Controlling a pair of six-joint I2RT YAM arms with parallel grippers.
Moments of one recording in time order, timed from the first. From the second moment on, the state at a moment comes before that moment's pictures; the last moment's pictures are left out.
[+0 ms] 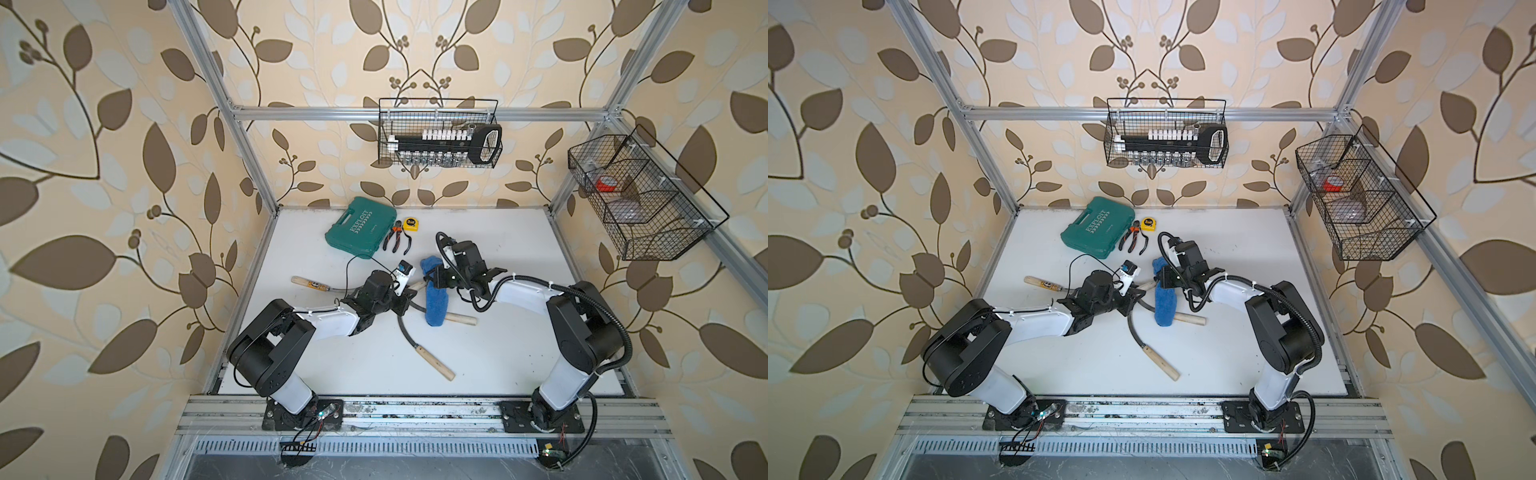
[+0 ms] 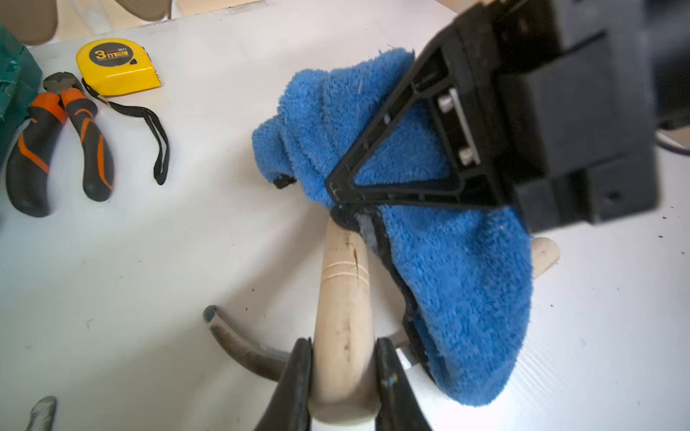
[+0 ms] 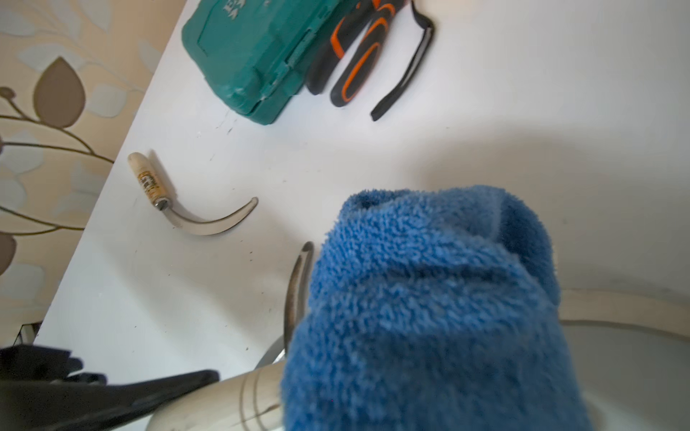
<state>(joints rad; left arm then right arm) -0.64 1.57 0.67 0.39 0.18 -0.07 0.46 1.75 1.01 -0.01 -0.23 0.41</state>
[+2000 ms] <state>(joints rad) -0.84 1.68 0.53 0.80 -0.19 0.29 0.42 1.94 1.37 -0.39 -0.01 0.35</state>
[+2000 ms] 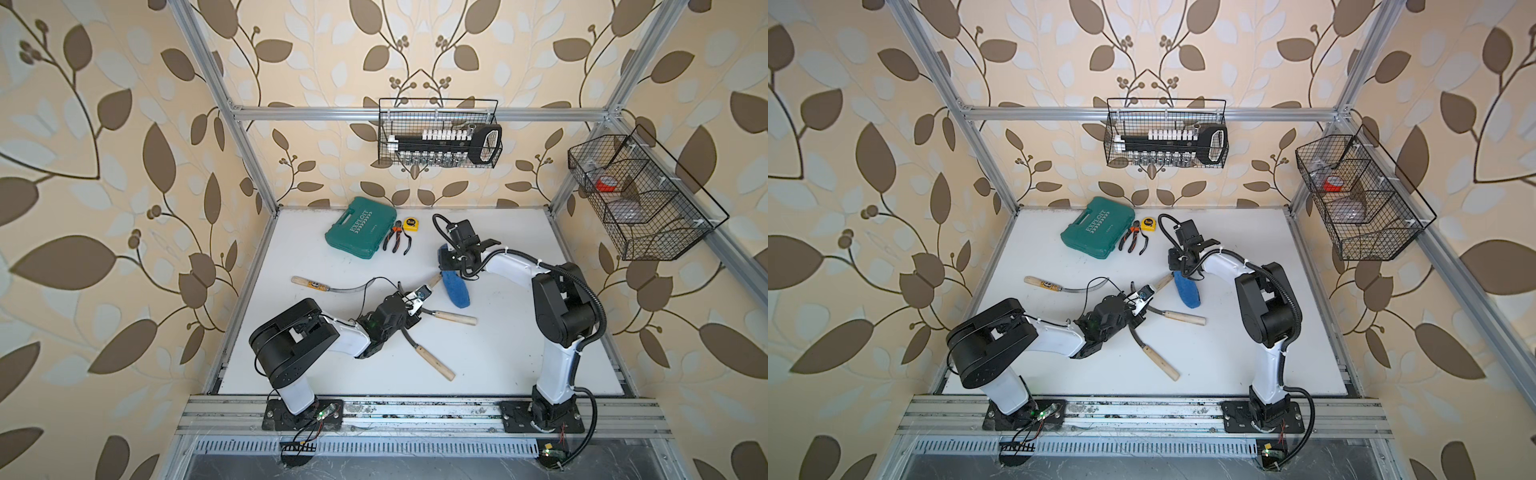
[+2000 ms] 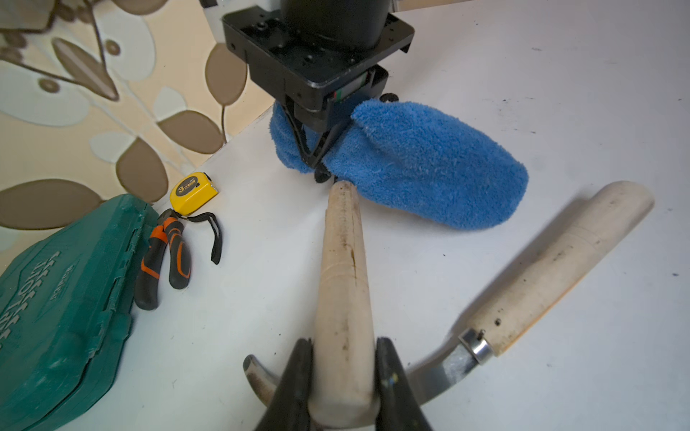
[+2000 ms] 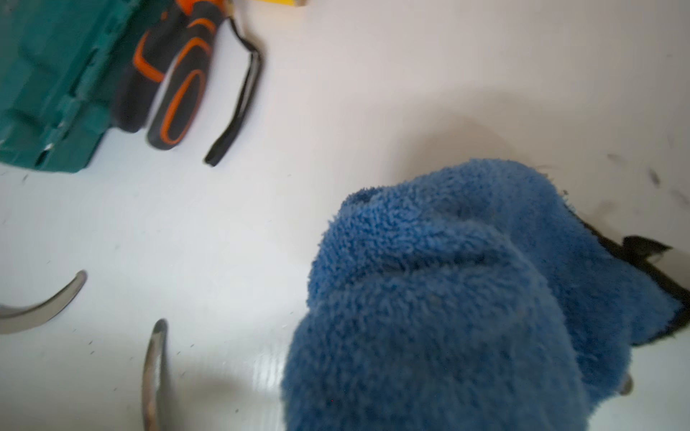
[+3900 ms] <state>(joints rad) -0.85 1.66 0.50 0.86 -0.21 0.29 0.16 2.04 1.36 -0.39 0.09 0.47</state>
